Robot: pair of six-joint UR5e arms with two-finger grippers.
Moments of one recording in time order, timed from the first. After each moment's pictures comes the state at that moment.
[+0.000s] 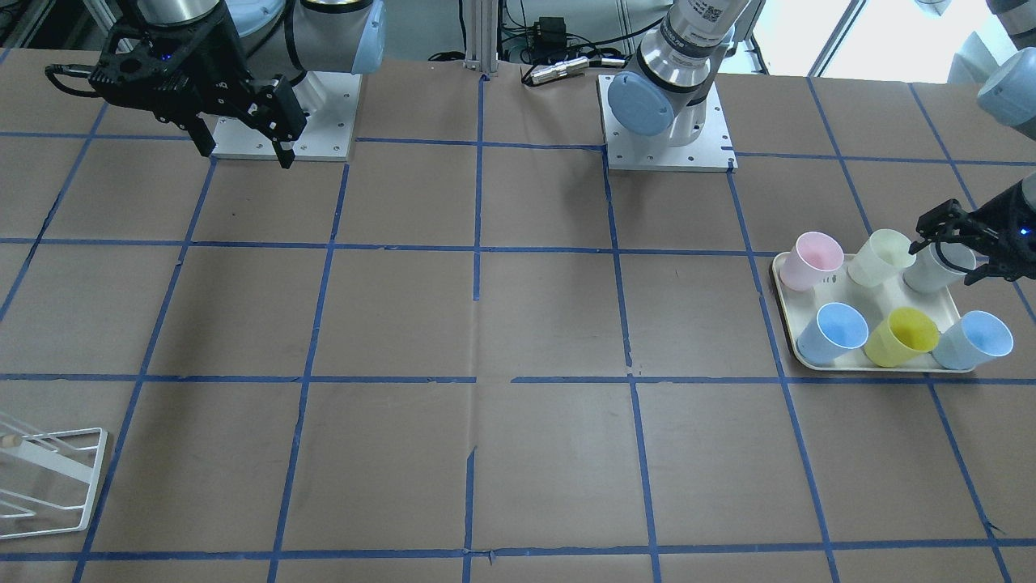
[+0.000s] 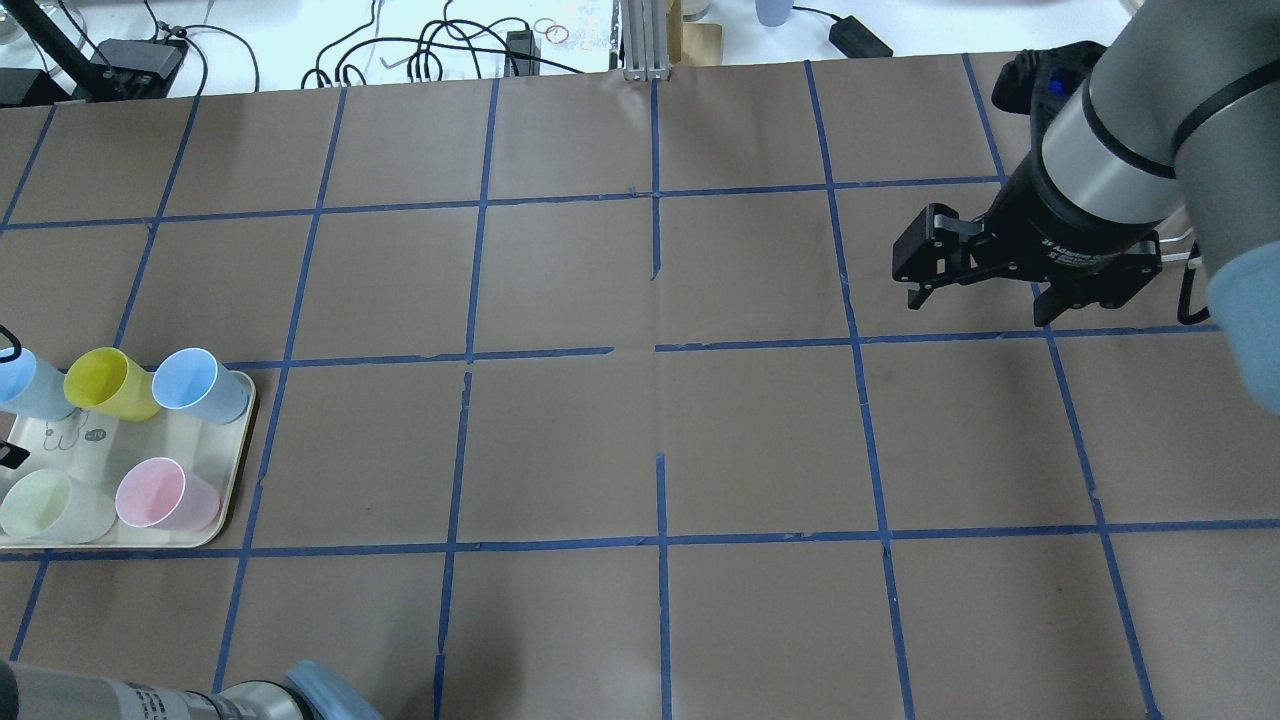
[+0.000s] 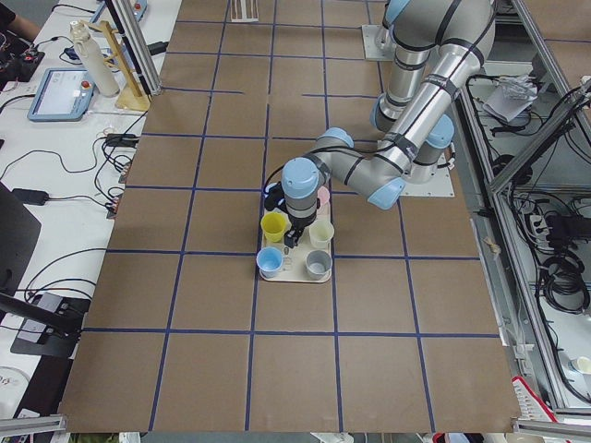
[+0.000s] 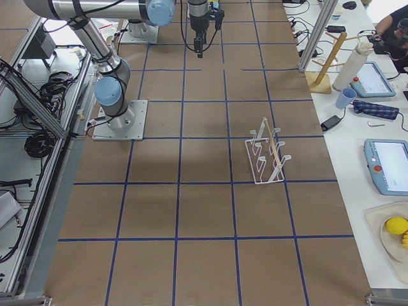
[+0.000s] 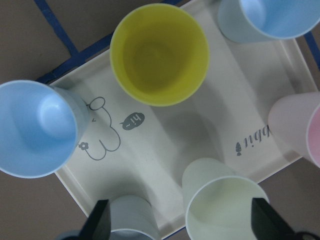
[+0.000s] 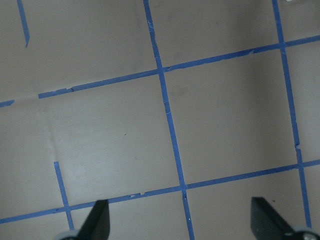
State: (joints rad) left arm -0.65 -1.81 -1.84 -1.17 1.58 1.48; right arm 1.54 -1.80 1.80 -1.65 -1.54 0.16
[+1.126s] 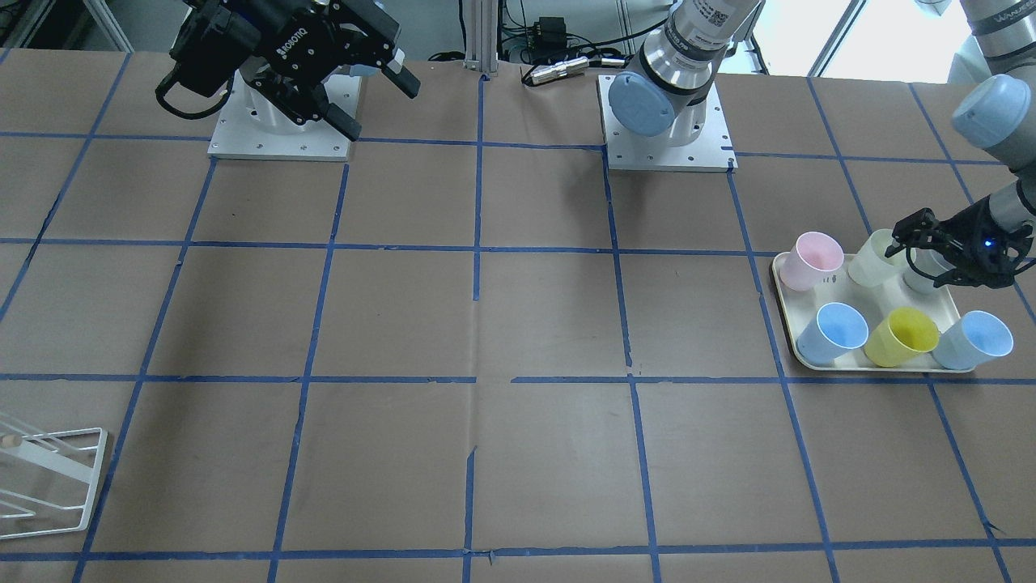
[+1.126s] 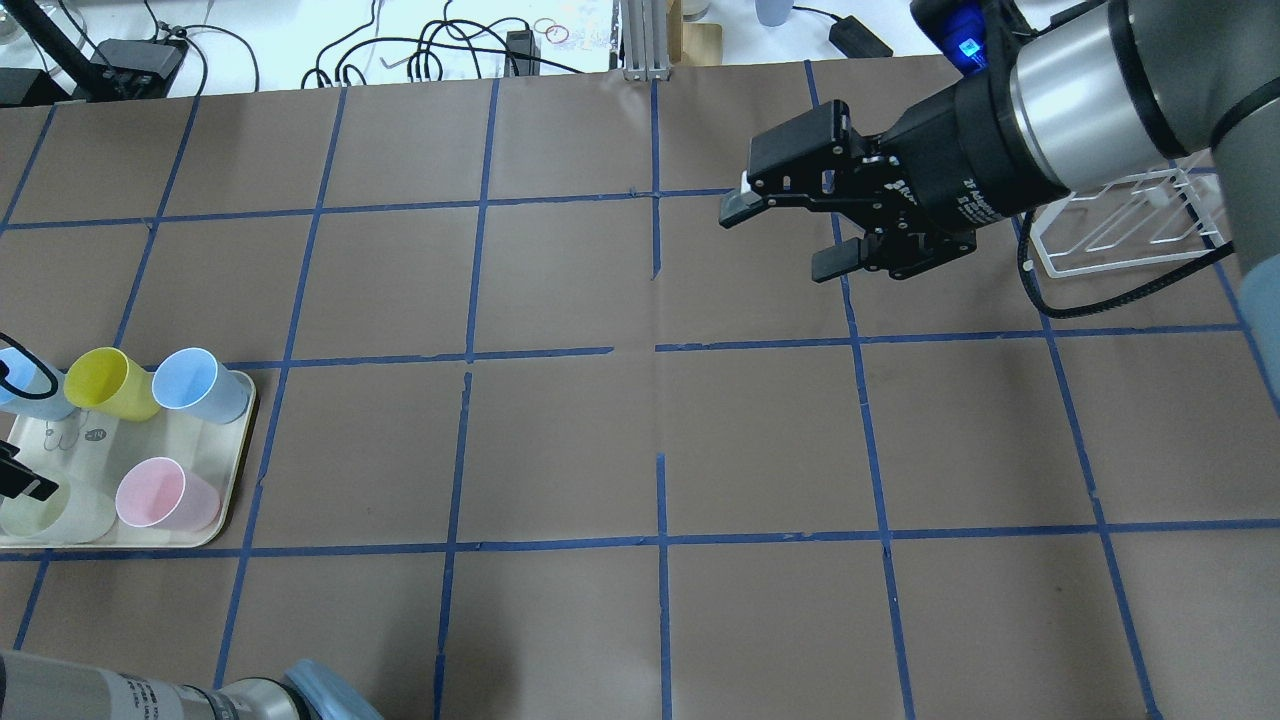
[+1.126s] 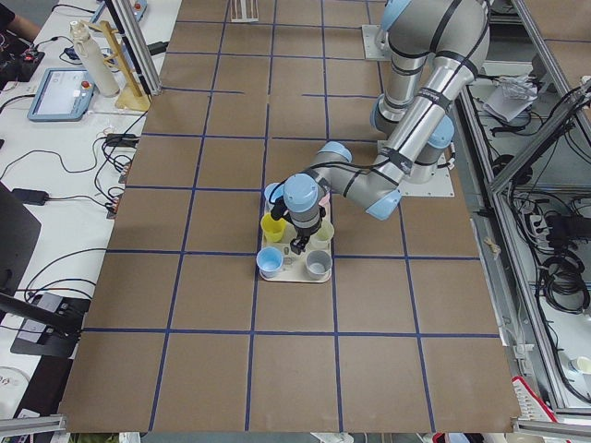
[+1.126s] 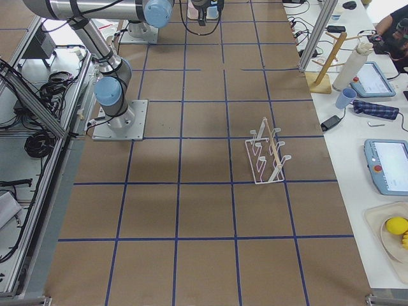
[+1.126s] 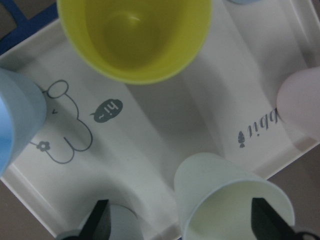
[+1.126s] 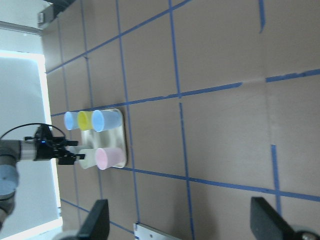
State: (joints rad) left arm -0.65 -1.85 -1.91 -1.11 1.63 1.50; right arm 1.48 -1.81 1.81 -1.68 -0.71 0.10
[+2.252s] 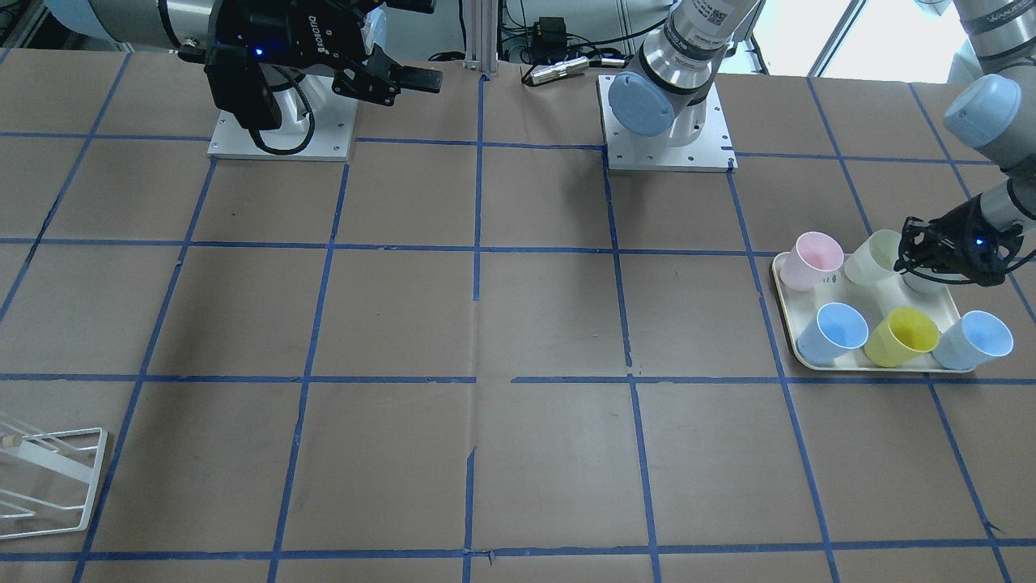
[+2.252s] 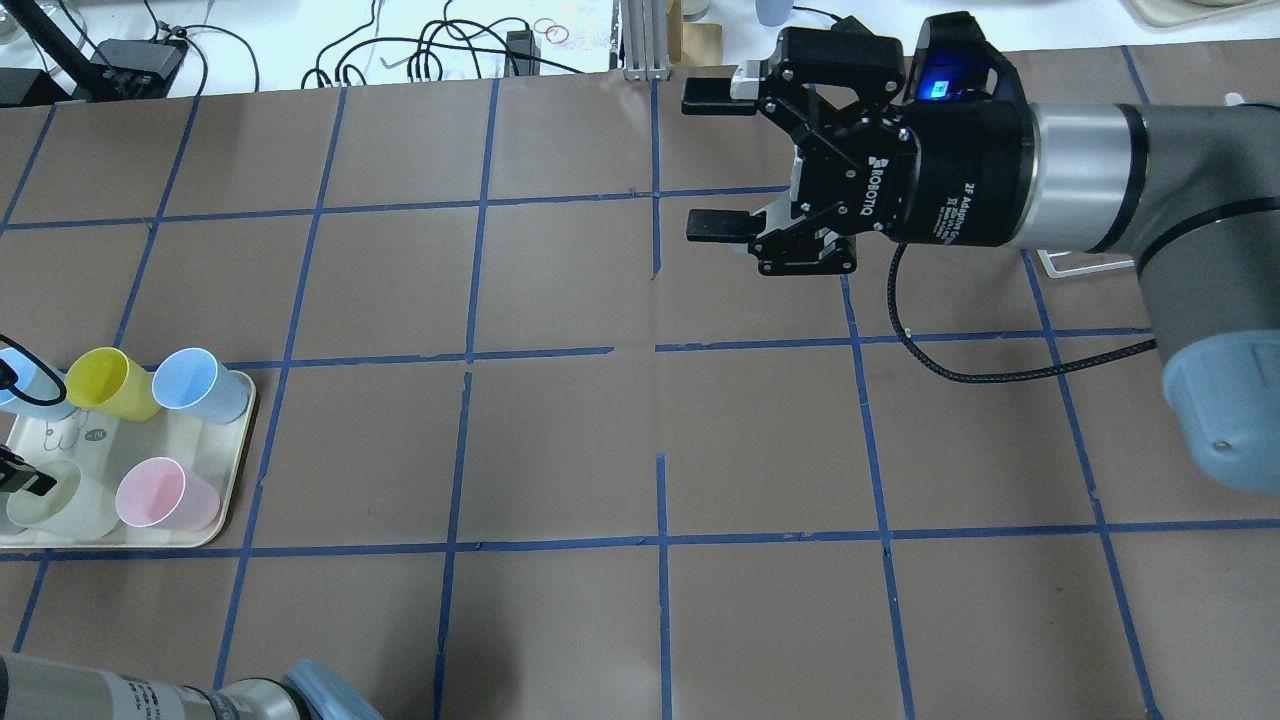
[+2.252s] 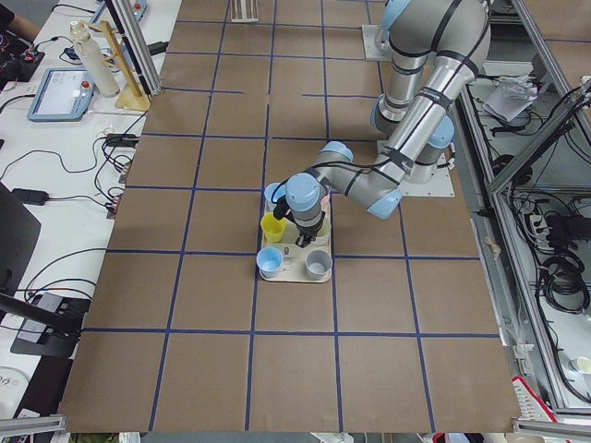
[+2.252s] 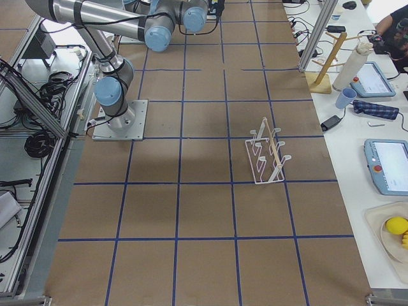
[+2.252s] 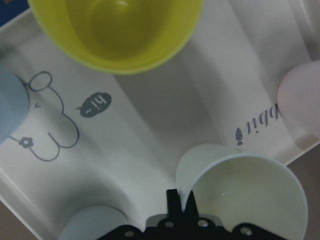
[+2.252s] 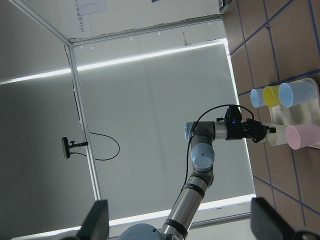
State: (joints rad) left arm -0.65 -1.83 -1.93 -1.12 1.64 1.48; right arm 1.43 -1.81 2.02 -1.67 -0.01 0.05
